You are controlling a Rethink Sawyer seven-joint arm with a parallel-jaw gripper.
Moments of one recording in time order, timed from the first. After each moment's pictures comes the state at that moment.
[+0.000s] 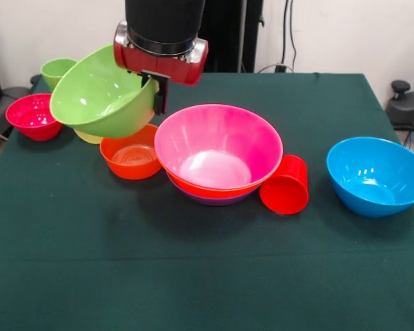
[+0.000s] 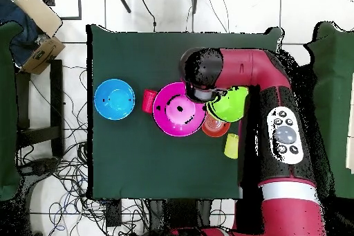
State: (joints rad) arm -0.42 -0.62 0.24 1.28 -0.42 1.09 1.90
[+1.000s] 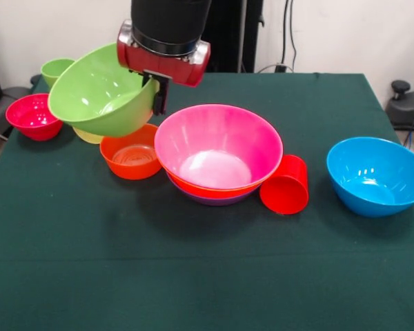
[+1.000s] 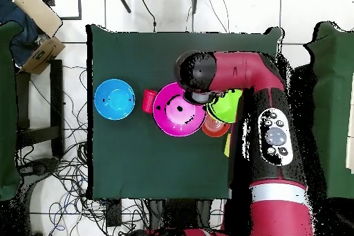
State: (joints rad) arm -0.36 -0.62 0.17 1.29 -0.41 1.05 1.90
